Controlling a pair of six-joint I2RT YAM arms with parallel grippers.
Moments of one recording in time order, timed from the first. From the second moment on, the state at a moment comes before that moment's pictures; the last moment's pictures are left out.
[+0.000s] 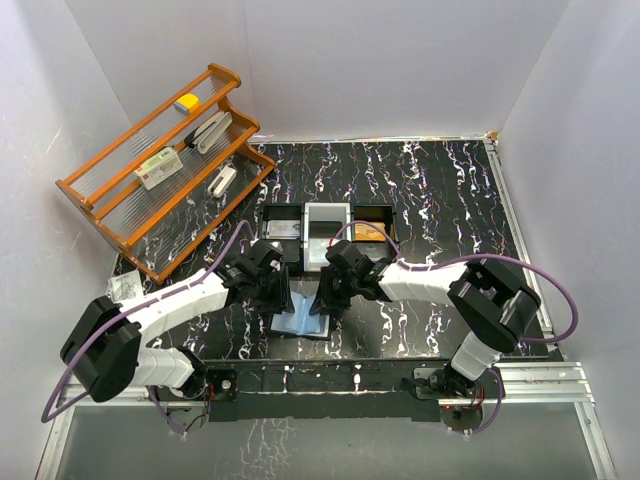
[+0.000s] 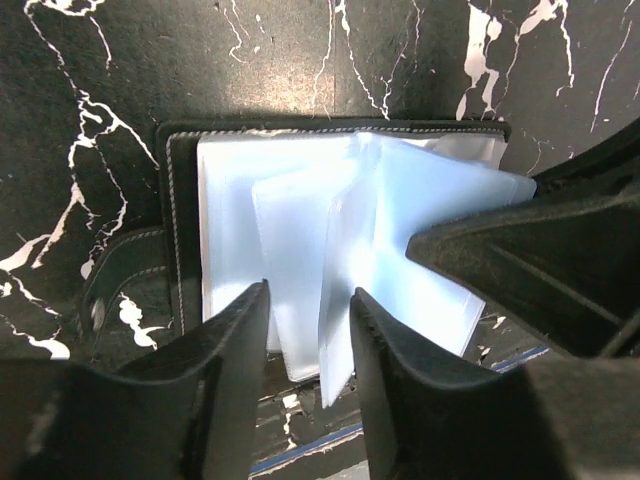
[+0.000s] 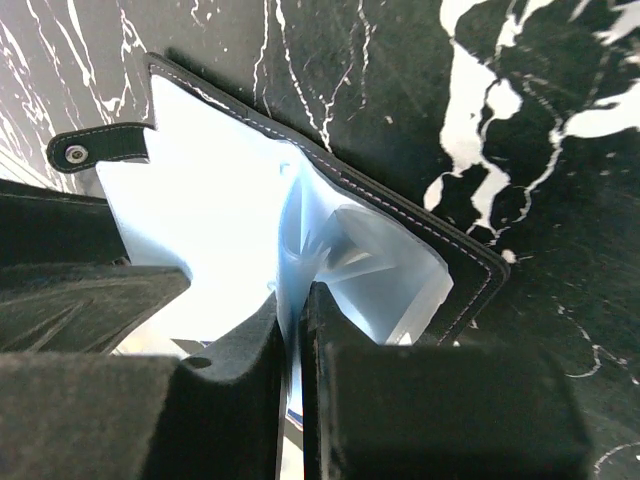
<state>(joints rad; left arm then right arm) -0.74 1.30 0.70 -0.52 0.11 -0.77 0.86 1.63 0.80 -0.10 -0.31 0.97</state>
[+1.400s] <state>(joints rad) -0.75 1.12 0.81 -0.70 -0.20 -0.77 0.81 1.35 0.94 -0.54 0.23 0.76</state>
